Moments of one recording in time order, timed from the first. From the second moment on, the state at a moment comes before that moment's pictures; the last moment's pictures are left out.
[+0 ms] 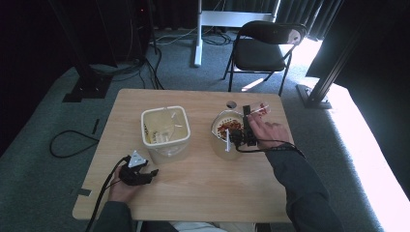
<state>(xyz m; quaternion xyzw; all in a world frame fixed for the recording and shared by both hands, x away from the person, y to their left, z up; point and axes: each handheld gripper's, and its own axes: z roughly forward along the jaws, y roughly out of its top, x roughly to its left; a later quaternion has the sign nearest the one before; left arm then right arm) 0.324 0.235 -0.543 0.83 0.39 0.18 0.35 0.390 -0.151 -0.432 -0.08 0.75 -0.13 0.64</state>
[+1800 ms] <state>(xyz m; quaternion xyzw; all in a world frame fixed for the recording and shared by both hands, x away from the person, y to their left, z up) 0.327 0.233 -0.543 0.83 0.39 0.17 0.35 0.404 -0.198 -0.379 0.25 0.80 0.21 0.50</state>
